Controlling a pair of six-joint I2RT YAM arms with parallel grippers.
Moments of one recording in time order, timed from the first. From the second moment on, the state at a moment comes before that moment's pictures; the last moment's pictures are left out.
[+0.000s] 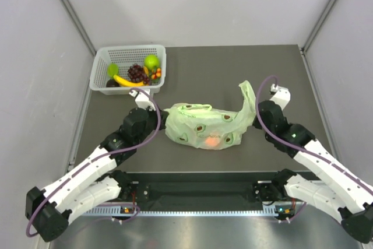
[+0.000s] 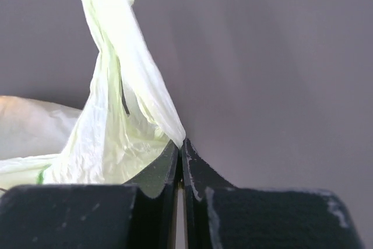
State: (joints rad) left arm -0.68 0.84 0.63 -0.14 -0.25 -0.49; right arm 0.64 0.85 0.80 -0.64 0.61 0.63
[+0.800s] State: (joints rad) left arm -0.67 0.80 0.81 -0.22 -0.14 -0.42; right arm 0.61 0.65 0.79 -0.61 0.22 0.38
